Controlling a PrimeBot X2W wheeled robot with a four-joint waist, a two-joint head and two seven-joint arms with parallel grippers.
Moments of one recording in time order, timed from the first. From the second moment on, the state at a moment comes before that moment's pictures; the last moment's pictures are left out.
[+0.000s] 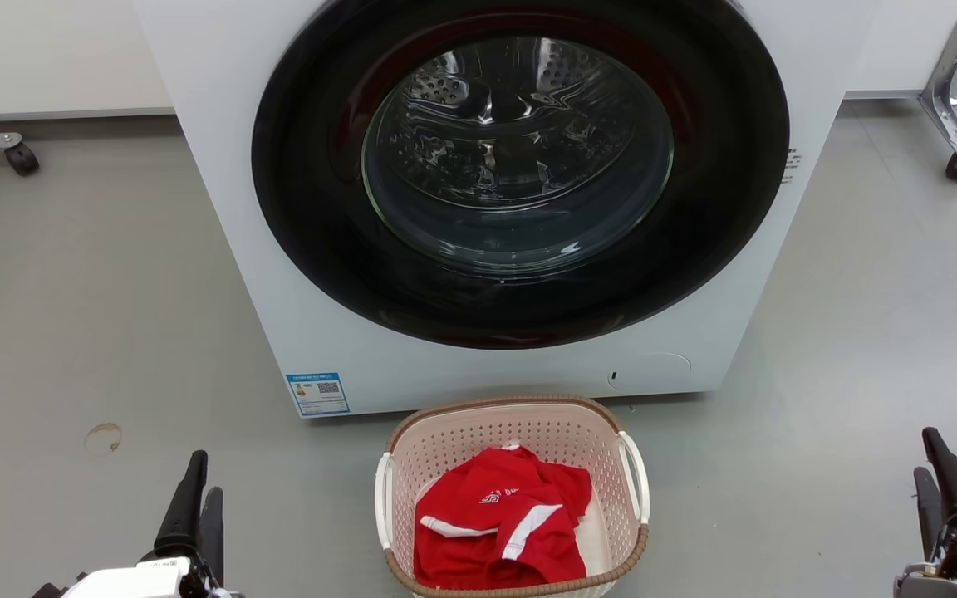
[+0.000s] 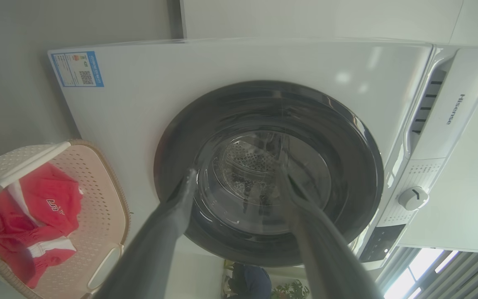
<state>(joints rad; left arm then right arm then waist) -0.04 0.02 0.08 0.31 -1.62 -0.12 0.09 0.00 0.03 -0.10 0.31 1.60 0.12 0.09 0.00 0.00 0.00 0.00</state>
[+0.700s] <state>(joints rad) -0.03 0.03 0.06 0.30 -1.51 -0.12 0.03 0.00 0.02 -0.07 0.30 1.48 0.12 0.03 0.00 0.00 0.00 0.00</state>
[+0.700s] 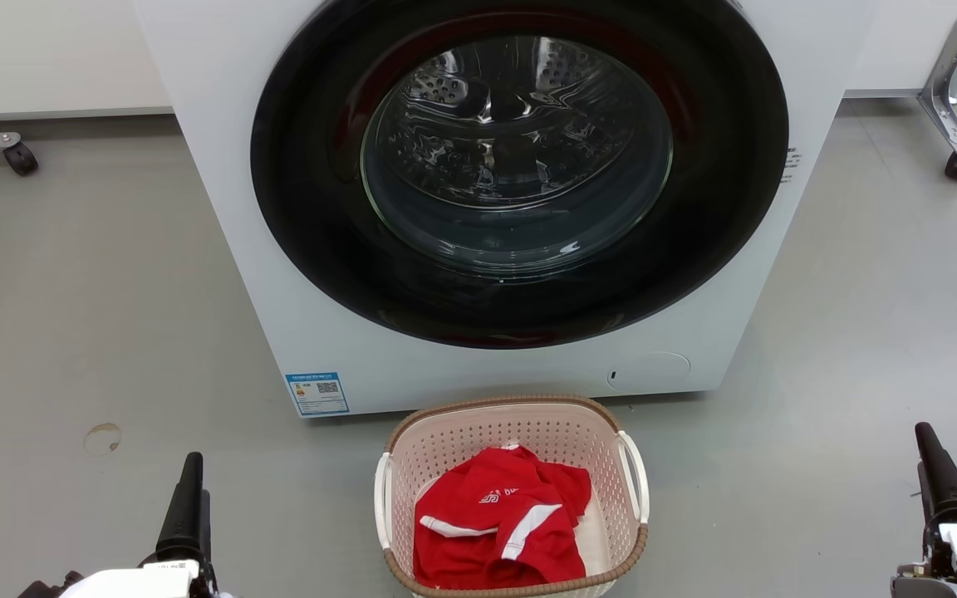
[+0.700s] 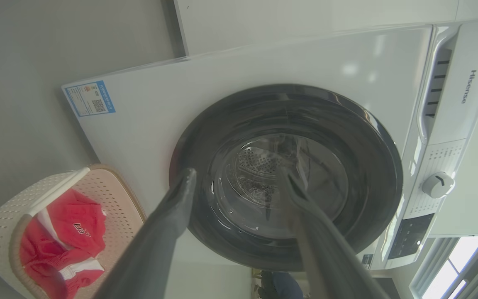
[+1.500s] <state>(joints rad) 0.00 0.03 0.06 0.26 -1.07 -0.10 -0.04 -0.01 0.01 -0.04 0.29 1.03 0.12 -0.04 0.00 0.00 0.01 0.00</state>
